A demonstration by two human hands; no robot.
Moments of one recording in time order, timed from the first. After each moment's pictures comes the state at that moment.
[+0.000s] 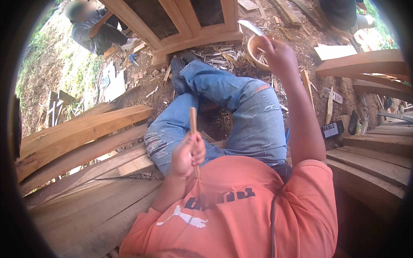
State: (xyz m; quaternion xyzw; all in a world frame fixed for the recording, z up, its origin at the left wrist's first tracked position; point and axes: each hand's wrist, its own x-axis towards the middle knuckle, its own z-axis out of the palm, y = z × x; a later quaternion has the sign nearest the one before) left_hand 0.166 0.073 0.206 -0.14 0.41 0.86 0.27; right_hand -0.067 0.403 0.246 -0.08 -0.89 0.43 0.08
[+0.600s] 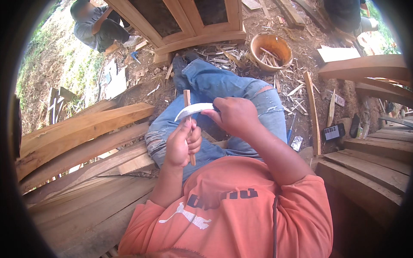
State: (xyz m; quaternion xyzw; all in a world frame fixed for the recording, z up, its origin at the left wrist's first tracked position) left_hand 0.132 0.072 0.228 -0.12 0.45 0.86 0.22; right_hand 0.054 0.287 0.209 0.22 -0.92 0.30 0.07
